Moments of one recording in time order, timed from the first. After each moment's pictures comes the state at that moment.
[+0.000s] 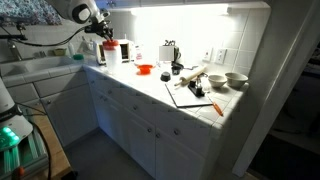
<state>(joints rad) 0.16 0.05 0.20 -2.13 0.20 2.85 -0.41</state>
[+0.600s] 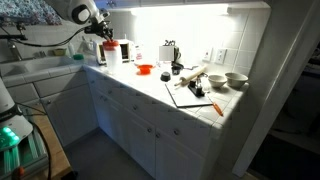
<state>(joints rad) 0.16 0.05 0.20 -2.14 0.20 2.88 -0.40</state>
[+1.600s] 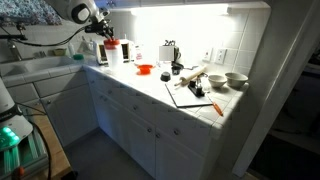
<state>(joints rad) 0.16 0.03 0.19 -2.15 0.19 2.91 -0.40</state>
